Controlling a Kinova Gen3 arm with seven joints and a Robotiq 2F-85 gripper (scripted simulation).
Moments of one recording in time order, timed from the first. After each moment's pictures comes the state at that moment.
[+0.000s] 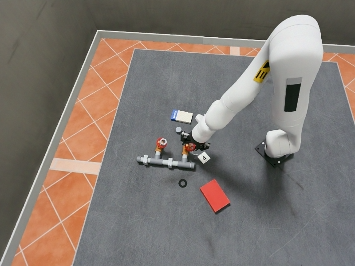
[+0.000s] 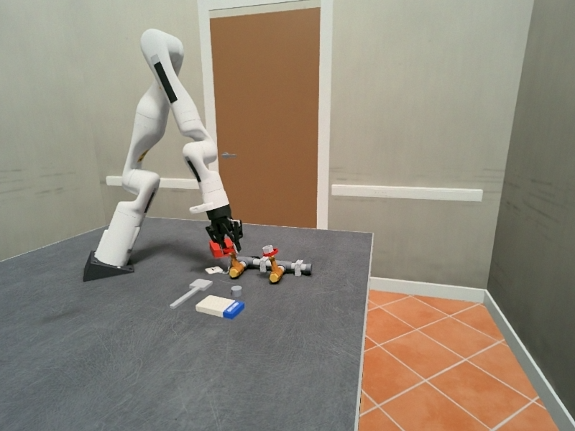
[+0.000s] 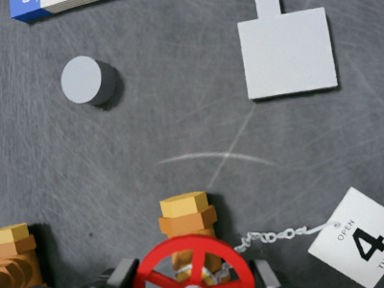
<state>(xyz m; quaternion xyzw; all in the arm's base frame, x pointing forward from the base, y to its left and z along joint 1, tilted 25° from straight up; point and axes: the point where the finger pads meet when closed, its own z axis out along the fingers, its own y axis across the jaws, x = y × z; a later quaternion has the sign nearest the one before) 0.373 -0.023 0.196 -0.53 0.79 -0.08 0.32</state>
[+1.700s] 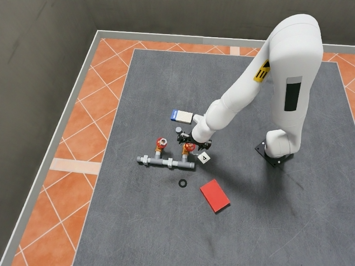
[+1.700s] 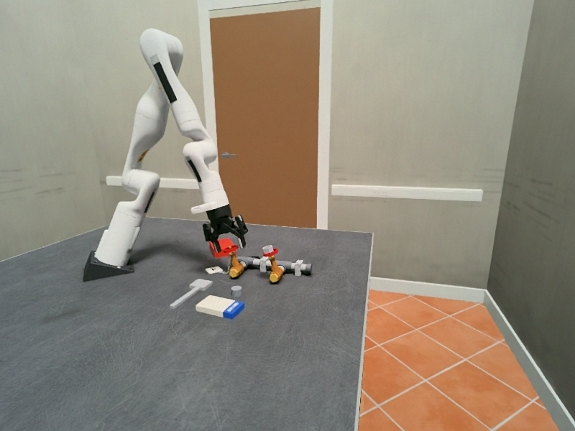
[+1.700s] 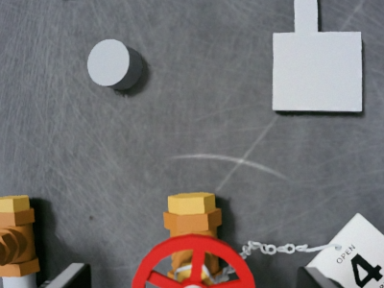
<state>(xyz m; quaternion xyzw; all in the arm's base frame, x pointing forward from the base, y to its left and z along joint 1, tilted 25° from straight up) 0.373 -0.023 0.196 -0.59 0.74 -0.10 0.31</state>
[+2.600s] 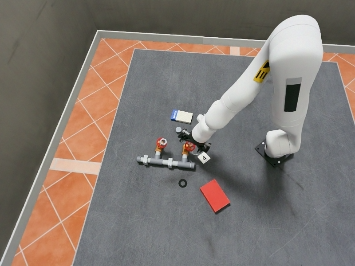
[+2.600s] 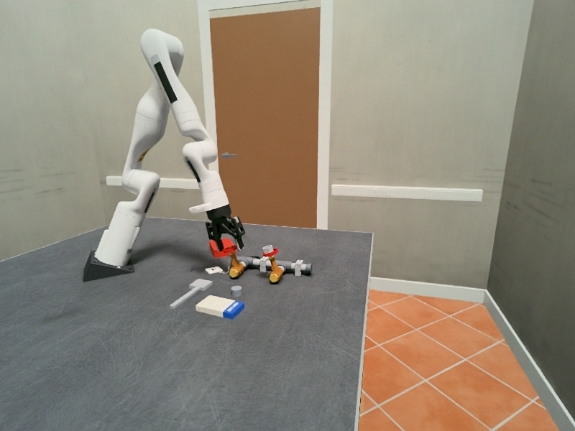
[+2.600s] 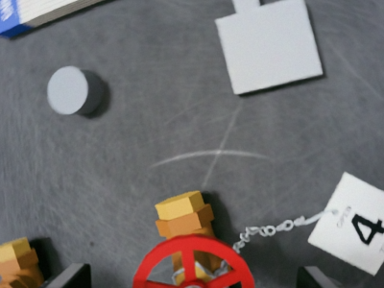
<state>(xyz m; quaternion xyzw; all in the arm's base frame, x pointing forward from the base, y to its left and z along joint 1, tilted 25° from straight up) 0.373 -0.023 0.196 -0.48 0.81 -0.06 0.32</state>
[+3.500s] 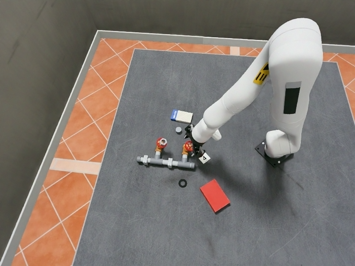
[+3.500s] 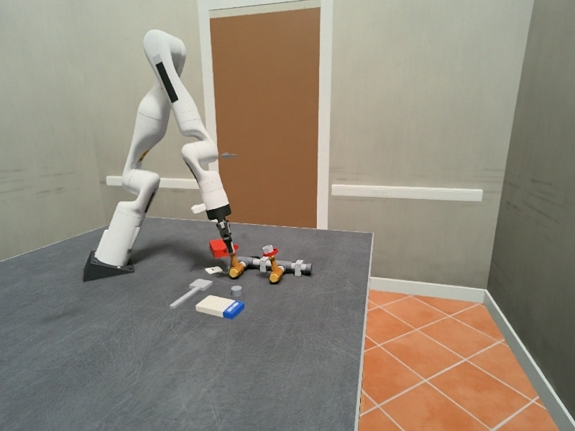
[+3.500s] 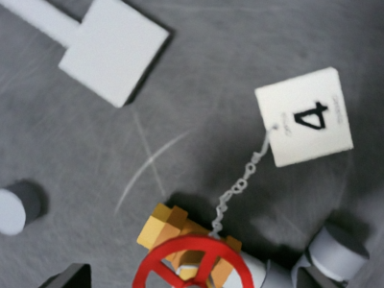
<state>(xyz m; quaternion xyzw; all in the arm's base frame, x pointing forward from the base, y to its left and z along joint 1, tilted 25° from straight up) 0.373 -0.023 0.196 -0.16 0.93 0.06 0.32</state>
